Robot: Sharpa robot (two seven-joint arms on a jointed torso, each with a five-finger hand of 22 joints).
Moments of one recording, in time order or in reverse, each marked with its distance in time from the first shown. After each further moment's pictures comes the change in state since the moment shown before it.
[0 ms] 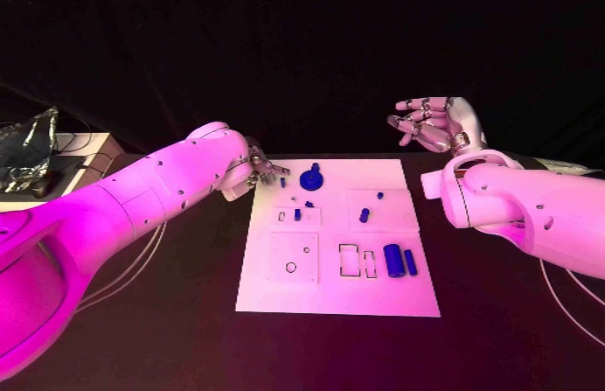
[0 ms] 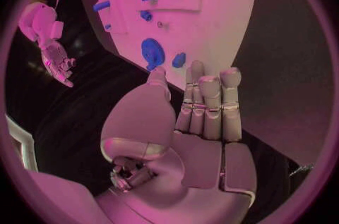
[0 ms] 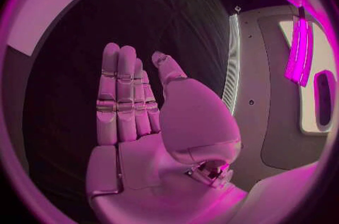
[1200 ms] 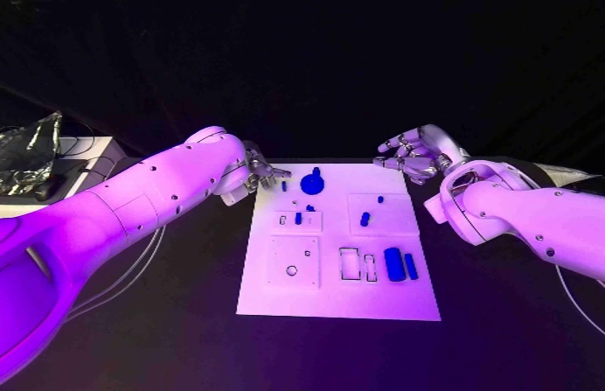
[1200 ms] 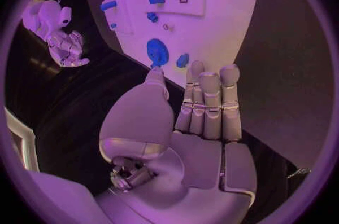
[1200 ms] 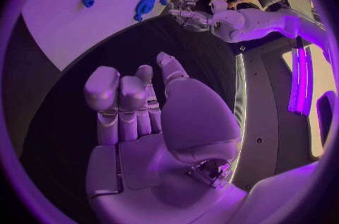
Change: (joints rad) left arm -0.015 -0.037 0.023 0.053 0.007 -0.010 -0.007; left_hand -0.022 -0.022 0.009 0.033 0.000 0.007 0.007 -0.046 -0.011 -0.004 0.004 -0.011 -0.003 -0.007 0.007 -0.035 -0.036 0.000 -0.019 0.002 -0.035 -0.044; right arm -0.011 -0.025 0.000 0.035 -0.444 0.221 -0.383; right_hand -0.028 -0.006 -0.031 0.060 -0.028 0.040 -0.032 0.013 0.027 0.017 -0.054 0.348 0.658 0.065 -0.059 0.616 0.333 0.002 0.146 -0.056 0.647 0.532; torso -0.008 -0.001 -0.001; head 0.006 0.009
